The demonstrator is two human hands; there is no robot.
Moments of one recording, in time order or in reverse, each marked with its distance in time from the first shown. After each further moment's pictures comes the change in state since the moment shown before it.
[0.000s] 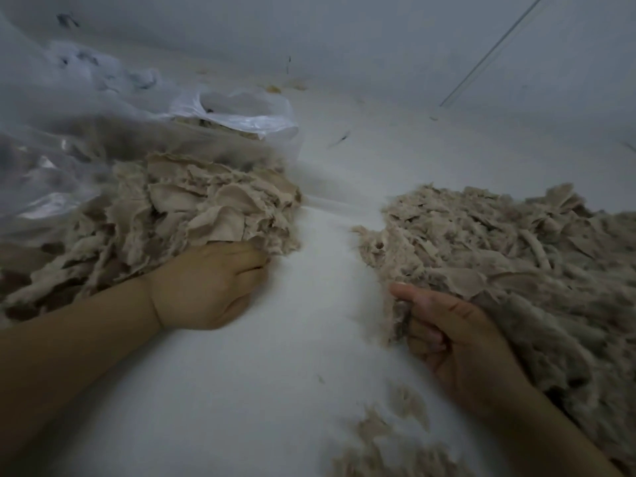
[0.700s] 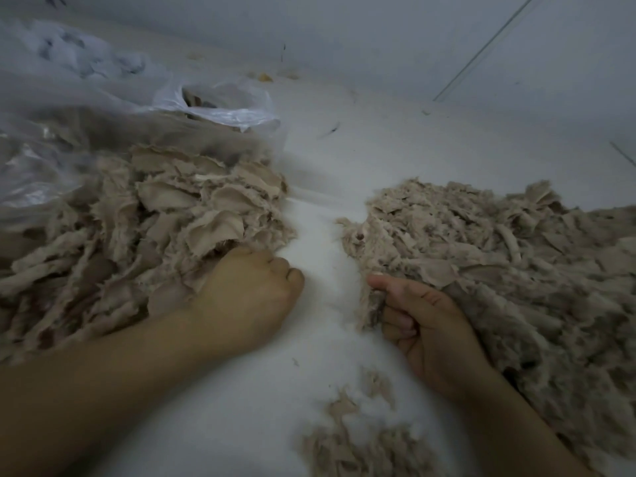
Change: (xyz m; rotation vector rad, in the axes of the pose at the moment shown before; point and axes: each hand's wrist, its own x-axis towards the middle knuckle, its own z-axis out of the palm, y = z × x) left_hand 0.052 0.080 -0.017 0.162 -0.008 -0.230; right_hand 0.003 -0.002 -0.002 0.015 -0.061 0.020
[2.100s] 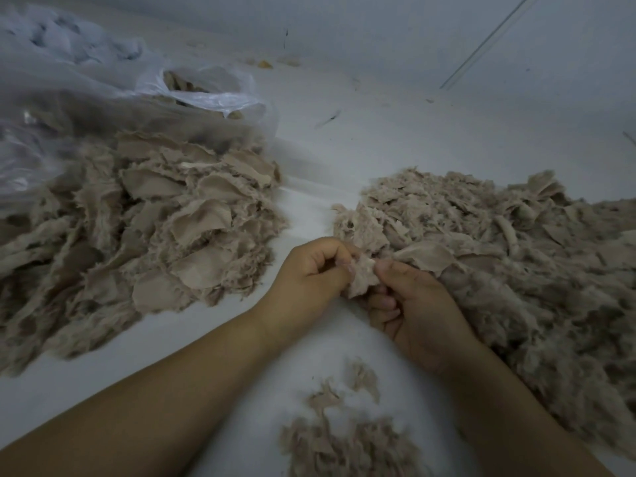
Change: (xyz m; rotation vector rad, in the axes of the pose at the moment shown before) left_hand 0.054 0.064 0.022 -1.761 0.245 -0.631; right_hand 0.010 -0.016 0.011 0.035 0.054 0.147
